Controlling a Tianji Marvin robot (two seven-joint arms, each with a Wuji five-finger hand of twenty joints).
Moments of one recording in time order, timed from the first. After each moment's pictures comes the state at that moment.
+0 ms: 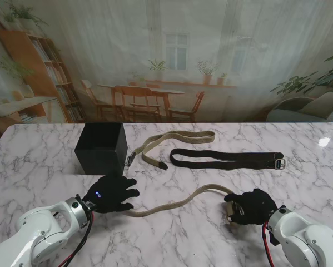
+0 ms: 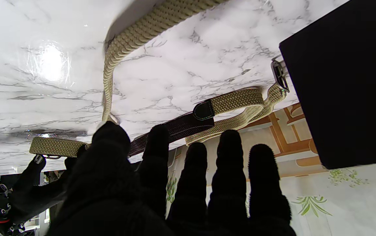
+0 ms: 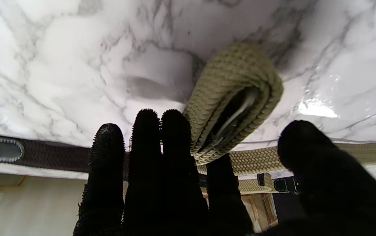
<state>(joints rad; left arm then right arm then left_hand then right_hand) 1.76 -1.00 -1.33 -1.80 1.36 -0.46 0.02 -1.90 -1.02 1.51 -1.78 -1.13 -0.23 0.24 0.97 -0.13 0.01 -0.01 0.62 0.06 0.29 0.56 0.53 0.15 0.24 0.36 0.53 0.21 0.38 0.63 0.14 0.19 0.89 0.62 0.35 -0.34 0.75 -0.05 0.42 0.03 0.34 0.38 0.93 0.17 0.32 0.20 0.84 0.12 0.24 0.23 0.35 0.22 1.12 0.33</state>
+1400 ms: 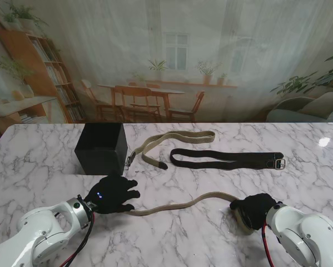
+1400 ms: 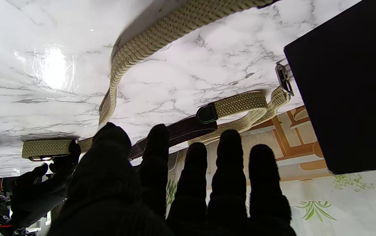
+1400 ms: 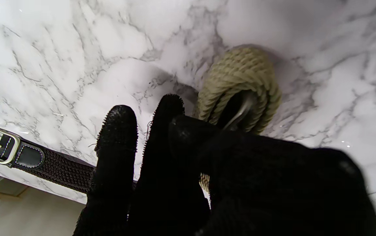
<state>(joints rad) 1.75 -1.00 -1.32 -1.80 1.36 -0.46 0.01 -1.87 -1.00 1.49 -1.85 -1.29 -0.23 0.52 0.97 -0.12 0.01 -0.01 0.62 0.06 0.29 0.57 0.53 0.15 0.24 0.36 0.53 0.21 0.38 0.63 0.14 0.19 0.88 0.62 0.84 -0.73 1.38 -0.20 0.31 0.01 0.44 0.44 0.95 0.14 0.10 0.09 1.04 -0.08 0.23 0.18 0.65 0.08 1.26 -0.02</state>
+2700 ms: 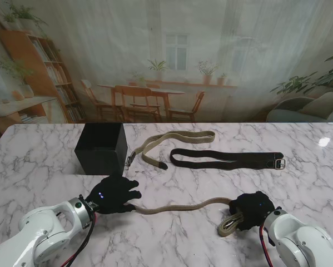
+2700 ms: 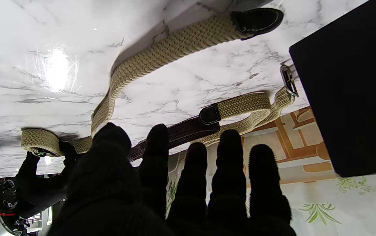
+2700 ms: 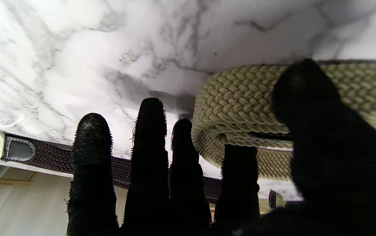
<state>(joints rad) 1.74 -1.00 -1.31 -1.79 1.35 -0.46 0.00 -1.88 -1.01 1.45 -1.74 -1.23 -0.17 0.21 0.97 -0.12 0.01 -0.01 0.62 0.06 0.29 0.57 0.53 0.15 0.24 0.36 0.53 0.21 0.38 0.63 0.14 0.19 0.88 0.62 0.54 -0.74 0.83 -0.28 0.65 -0.25 0.88 0.40 0.81 0.06 0.33 0.23 0.91 0.08 0.33 0.39 0.49 0.40 1.15 0.43</state>
